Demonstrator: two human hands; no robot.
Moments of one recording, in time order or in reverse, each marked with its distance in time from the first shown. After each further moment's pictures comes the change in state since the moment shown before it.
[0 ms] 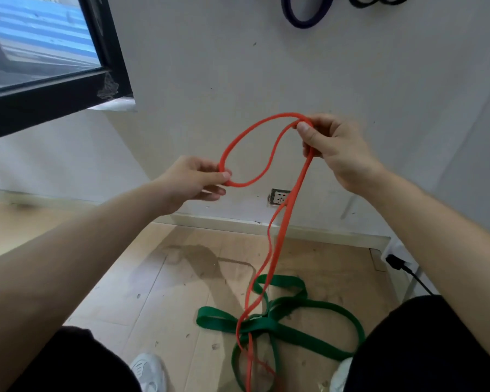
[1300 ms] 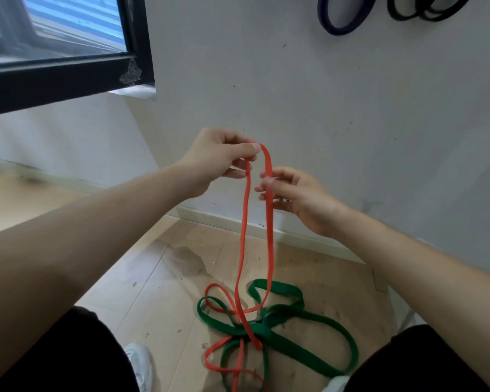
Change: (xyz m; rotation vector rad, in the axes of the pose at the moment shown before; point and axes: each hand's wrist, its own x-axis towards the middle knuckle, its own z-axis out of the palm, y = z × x) left_hand -0.003 0.031 0.014 -0.074 0.167 0.193; right_hand -0.024 0.032 0.063 0.087 -0.329 0.366
